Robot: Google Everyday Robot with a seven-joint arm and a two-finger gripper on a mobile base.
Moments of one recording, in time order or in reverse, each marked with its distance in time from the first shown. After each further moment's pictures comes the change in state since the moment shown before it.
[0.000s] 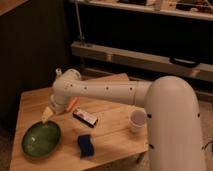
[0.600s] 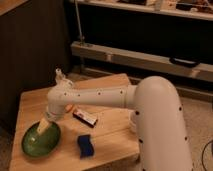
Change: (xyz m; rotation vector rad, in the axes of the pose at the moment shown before) arm -0.023 -0.036 0.050 0.049 -0.114 -0.016
